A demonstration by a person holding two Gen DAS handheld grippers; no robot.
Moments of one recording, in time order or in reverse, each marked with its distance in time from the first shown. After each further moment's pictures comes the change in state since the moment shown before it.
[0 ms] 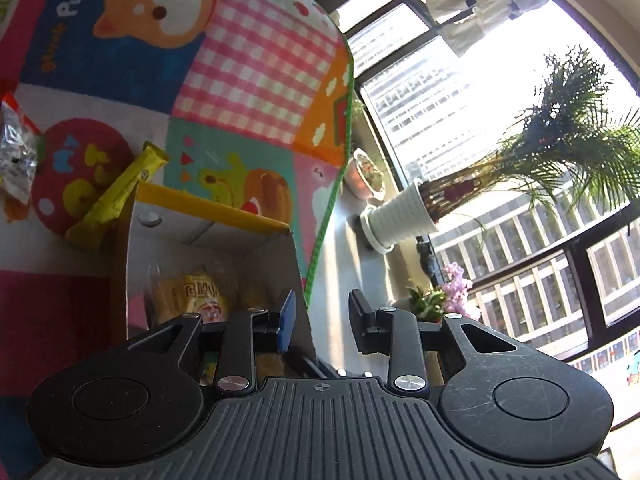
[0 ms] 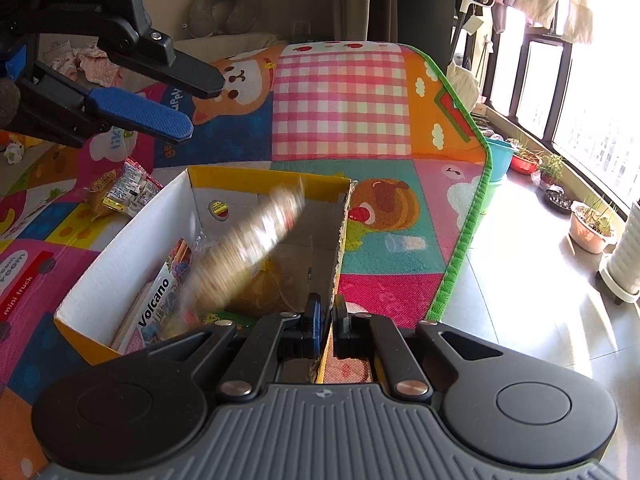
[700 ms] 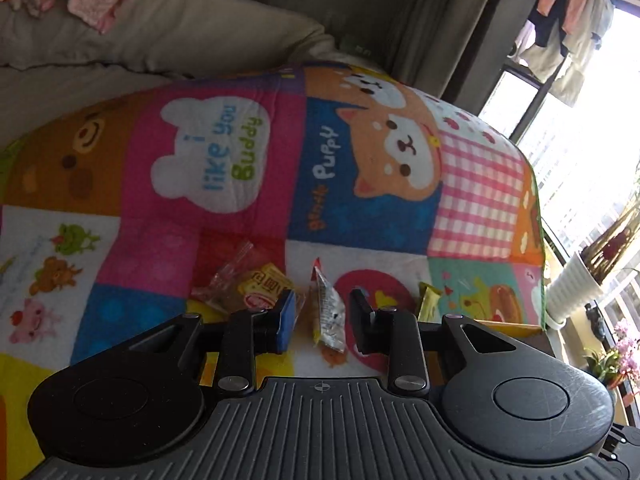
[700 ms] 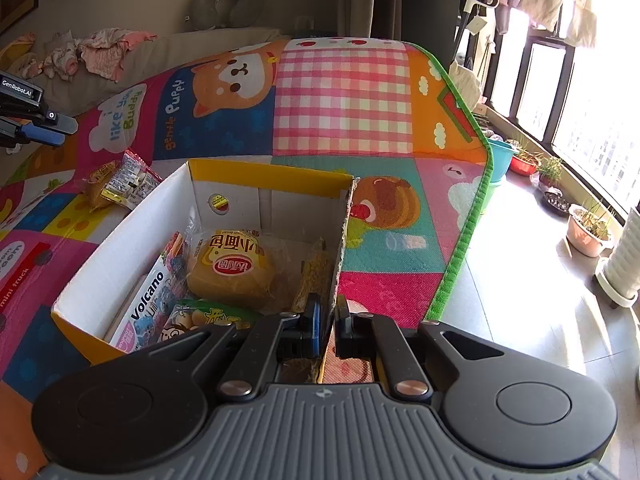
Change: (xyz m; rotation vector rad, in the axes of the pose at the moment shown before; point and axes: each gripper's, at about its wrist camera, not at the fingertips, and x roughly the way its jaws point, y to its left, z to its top) left arm -0.119 0.100 0.039 0.160 -0.346 0.539; right arm 0.002 0.004 0.001 -0.024 0.016 -0.013
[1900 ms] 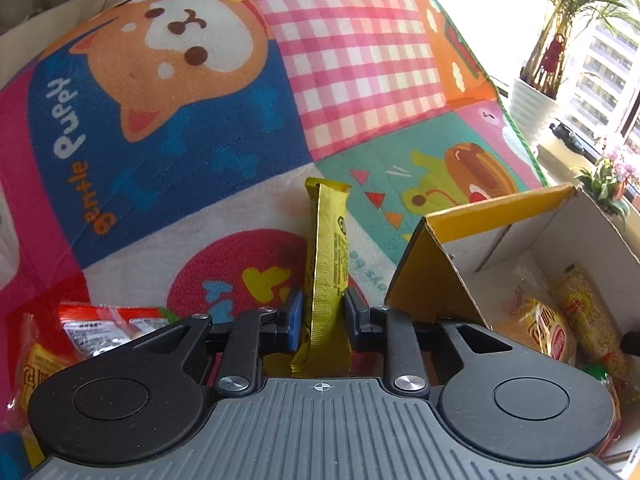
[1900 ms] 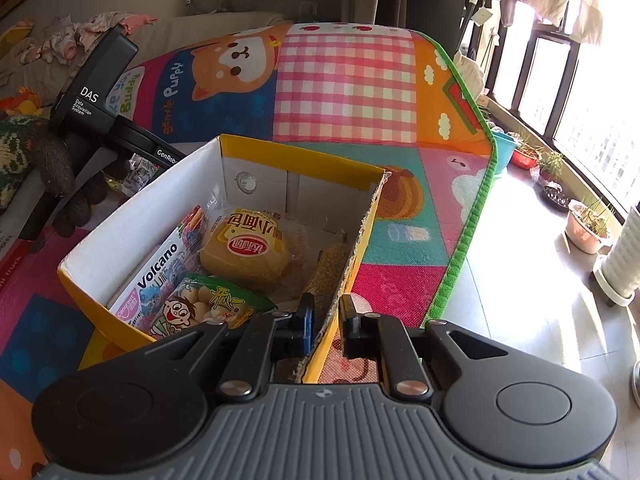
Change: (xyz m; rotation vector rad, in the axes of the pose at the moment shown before) left arm 0.146 -0.108 -0.037 0.551 0.211 -0.136; right arm 0.008 0.004 0.003 -0.018 0.045 -0.008
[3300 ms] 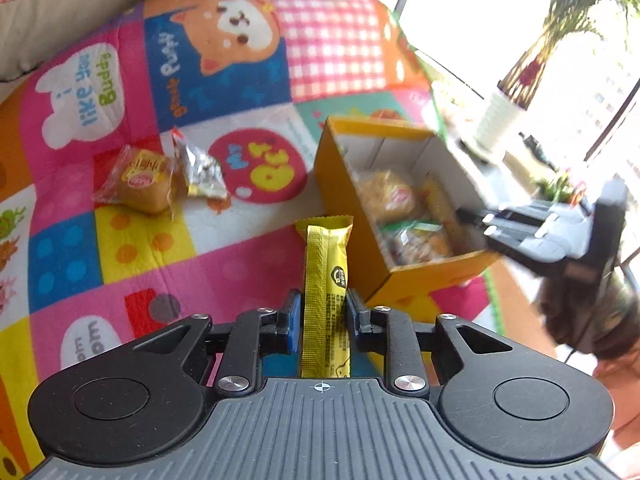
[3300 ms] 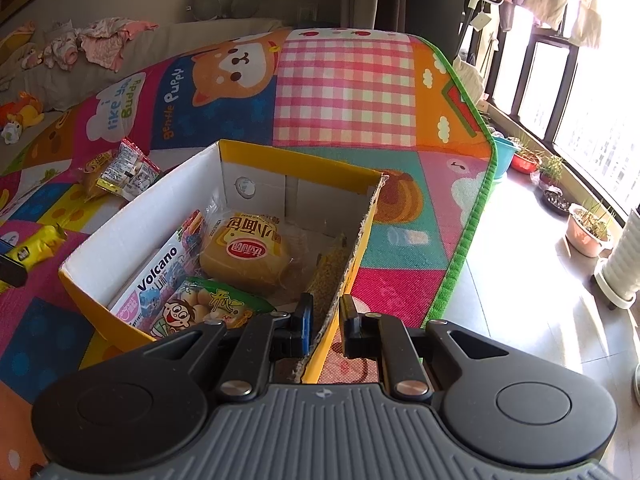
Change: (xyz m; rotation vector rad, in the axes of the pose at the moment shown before) left arm -0.212 -0.027 -0.088 -0.186 0.025 -0.116; right arm -0.001 0.000 -0.002 0.002 -0.023 0.001
